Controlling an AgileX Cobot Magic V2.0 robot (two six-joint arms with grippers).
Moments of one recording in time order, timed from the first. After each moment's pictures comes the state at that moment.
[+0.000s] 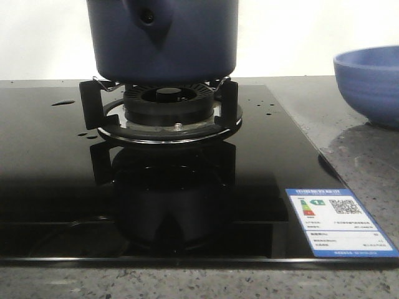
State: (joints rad) left arm 0.04 1.33 -1.25 -1.42 0.61 1.46; right arm -0.15 1.54 -1.27 0.13 1.00 -0.04
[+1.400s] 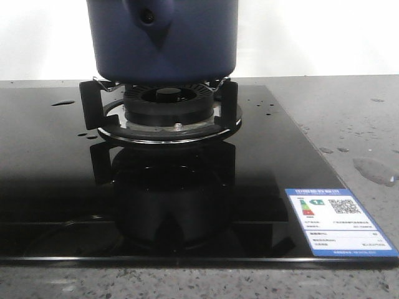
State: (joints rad) left arm 0.04 1.33 -1.25 -1.43 0.55 1.46; right arm 0.33 1.71 -1.88 0.35 0.87 -0.16
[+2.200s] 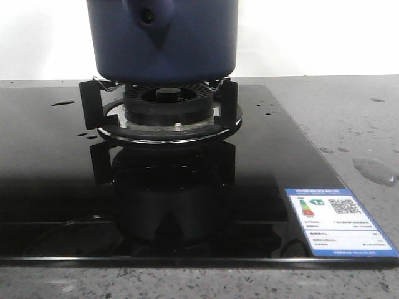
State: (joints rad) left arm 0.04 1.33 -1.25 -1.43 0.55 1.46; right arm 0.53 1.57 -1.20 0.33 -0.38 -0.37
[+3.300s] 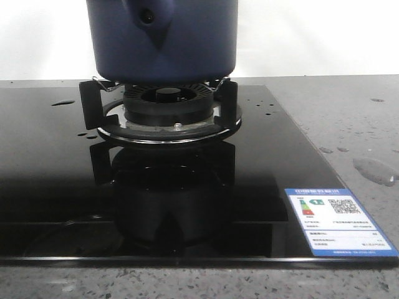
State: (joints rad) left arm 0.04 1.33 -1.25 -1.43 0.55 1.46; right arm 0.53 1.57 -1.19 0.20 -0.74 -0.37
